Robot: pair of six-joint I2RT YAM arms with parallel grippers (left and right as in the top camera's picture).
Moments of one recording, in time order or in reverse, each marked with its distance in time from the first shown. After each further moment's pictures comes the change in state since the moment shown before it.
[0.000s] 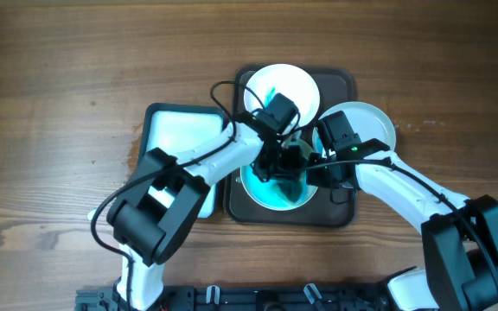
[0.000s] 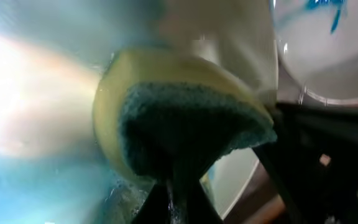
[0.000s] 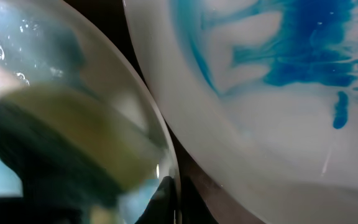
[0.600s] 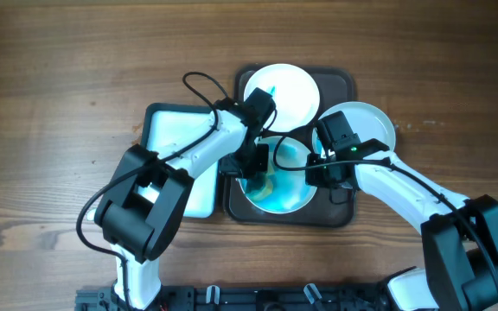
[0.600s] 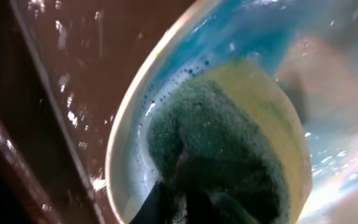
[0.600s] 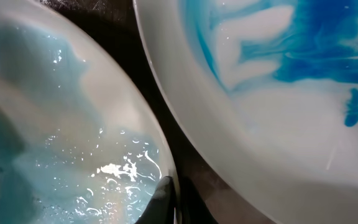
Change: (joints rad) left arm 0.105 -0.021 0.031 -0.291 -0.310 0.037; right arm 0.002 0.000 0.000 0.001 -0.011 0.000
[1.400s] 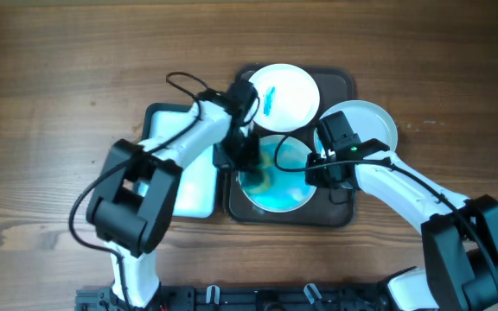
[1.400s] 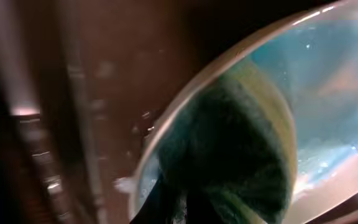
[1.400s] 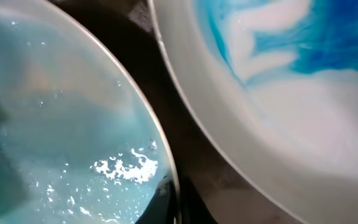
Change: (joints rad) left arm 0.098 -0.006 0.006 0.002 0.117 -0.010; right arm 0.001 0.000 0.000 0.004 -0.005 0.007
